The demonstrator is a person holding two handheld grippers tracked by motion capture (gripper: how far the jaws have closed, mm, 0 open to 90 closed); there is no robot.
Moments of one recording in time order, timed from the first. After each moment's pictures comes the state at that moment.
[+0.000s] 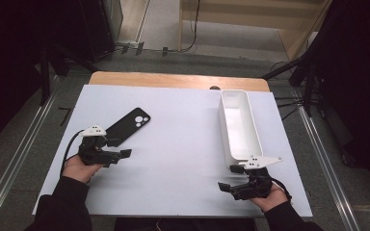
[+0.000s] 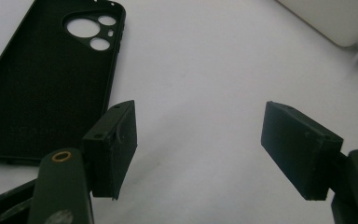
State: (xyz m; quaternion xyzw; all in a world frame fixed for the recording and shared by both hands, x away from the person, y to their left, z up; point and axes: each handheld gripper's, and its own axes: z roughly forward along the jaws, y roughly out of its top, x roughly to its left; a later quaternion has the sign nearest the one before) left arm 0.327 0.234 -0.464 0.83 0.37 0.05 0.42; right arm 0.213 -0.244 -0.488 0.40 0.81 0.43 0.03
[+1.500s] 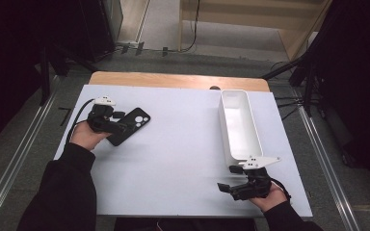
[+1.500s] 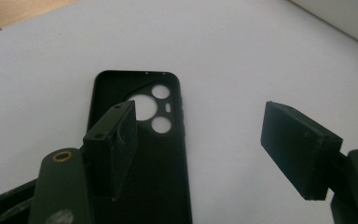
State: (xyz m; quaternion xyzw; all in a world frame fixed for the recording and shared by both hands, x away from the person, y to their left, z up) left arm 0.415 0.220 -0.441 0.85 0.33 0.08 0.40; right arm 0.214 -0.242 -0.489 0.39 0.82 0.42 0.03
